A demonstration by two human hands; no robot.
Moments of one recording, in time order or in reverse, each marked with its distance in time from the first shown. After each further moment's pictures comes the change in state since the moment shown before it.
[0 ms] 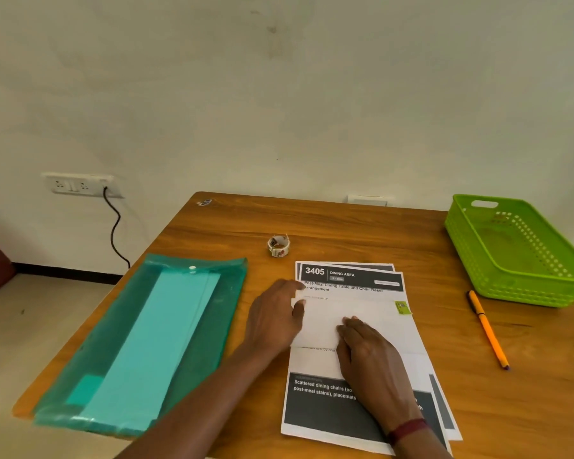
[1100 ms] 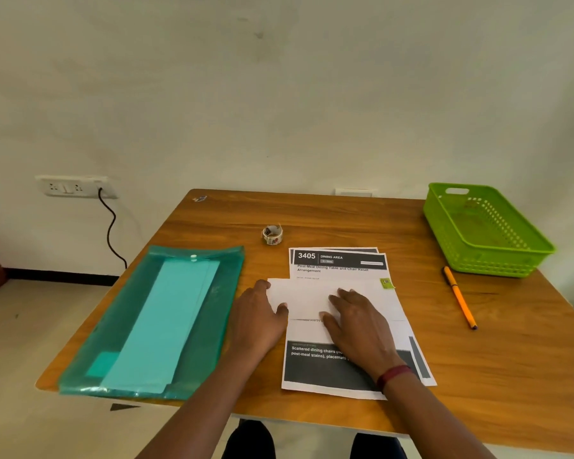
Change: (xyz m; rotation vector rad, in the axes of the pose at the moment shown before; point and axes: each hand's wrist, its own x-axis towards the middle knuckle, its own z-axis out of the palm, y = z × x) left_hand -0.048 0.010 -0.032 -0.006 -0.049 -0.334; right_hand 0.005 -0.002 -0.012 0.017 -0.206 0.112
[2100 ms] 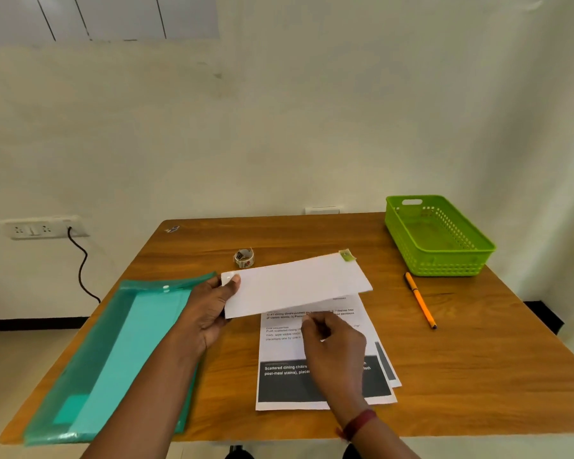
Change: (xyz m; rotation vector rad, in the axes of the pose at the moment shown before) left_hand 0.039 0.024 -0.059 -1.142 -0.259 -0.422; right_hand -0.038 -0.050 -0.039 0.735 0.421 0.360
